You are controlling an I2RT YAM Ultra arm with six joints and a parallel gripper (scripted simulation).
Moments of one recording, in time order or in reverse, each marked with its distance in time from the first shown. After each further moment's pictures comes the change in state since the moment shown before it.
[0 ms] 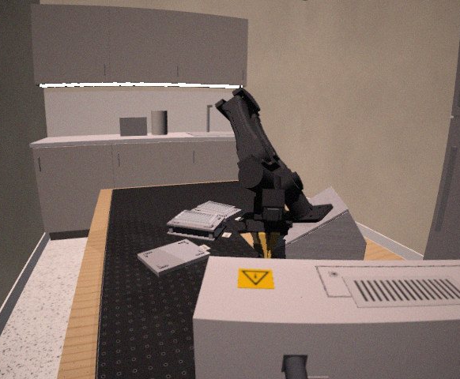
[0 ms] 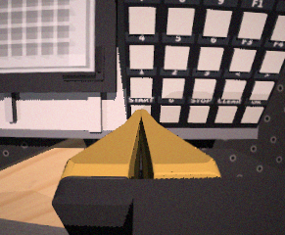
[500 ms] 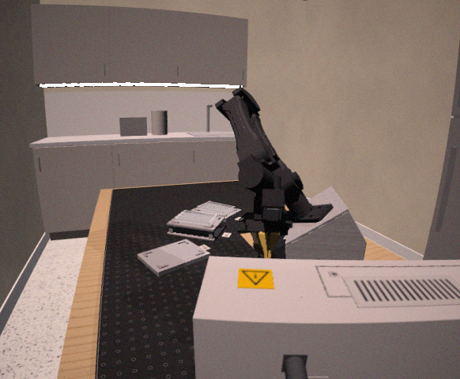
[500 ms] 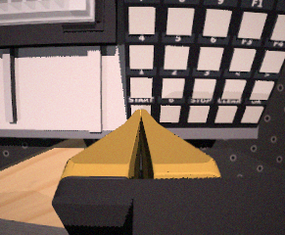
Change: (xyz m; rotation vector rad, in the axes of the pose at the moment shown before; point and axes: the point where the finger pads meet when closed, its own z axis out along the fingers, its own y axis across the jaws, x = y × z) arm 0.000 0.000 0.000 0.000 0.000 0.002
